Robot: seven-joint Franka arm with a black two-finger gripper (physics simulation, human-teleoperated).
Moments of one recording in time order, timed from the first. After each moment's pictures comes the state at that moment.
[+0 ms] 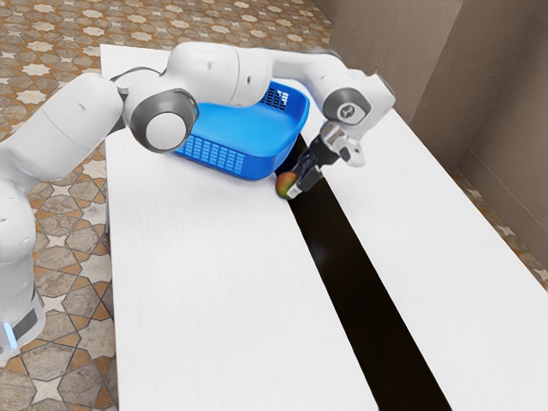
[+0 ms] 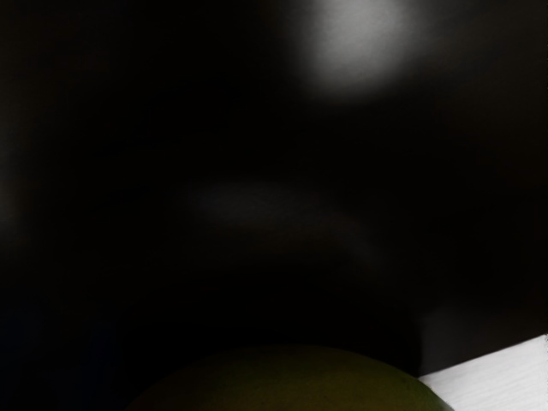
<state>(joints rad) 0.27 0.74 -0.19 -0.99 0.26 1.29 0.49</state>
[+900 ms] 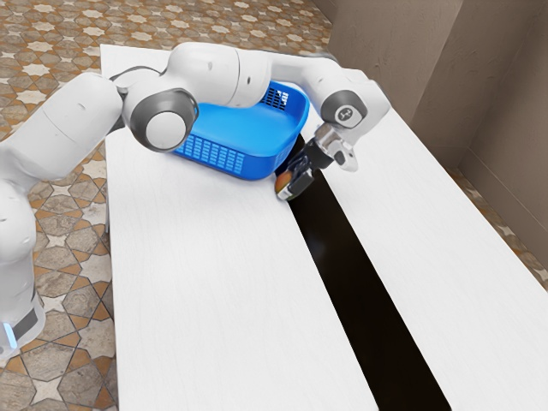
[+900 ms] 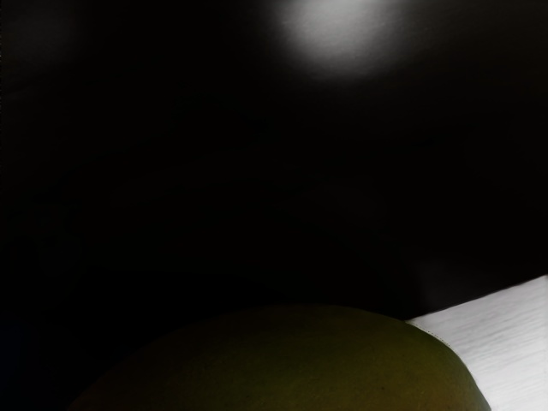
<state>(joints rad) 0.28 0.74 -0.19 -1.01 0.24 1.23 0.47</state>
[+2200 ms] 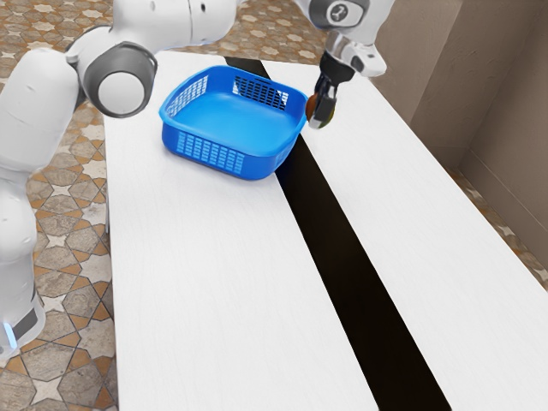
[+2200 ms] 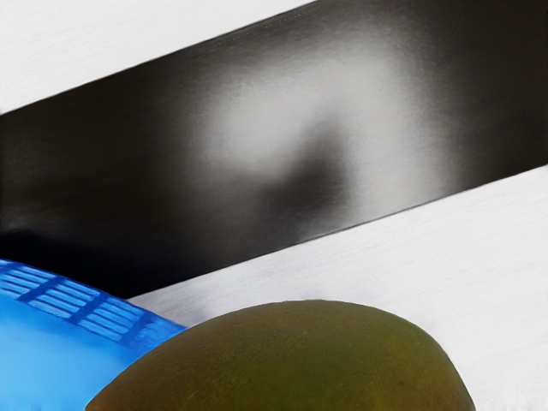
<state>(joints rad) 0.29 0.40 -0.22 -1.00 0.19 1.30 0.44</state>
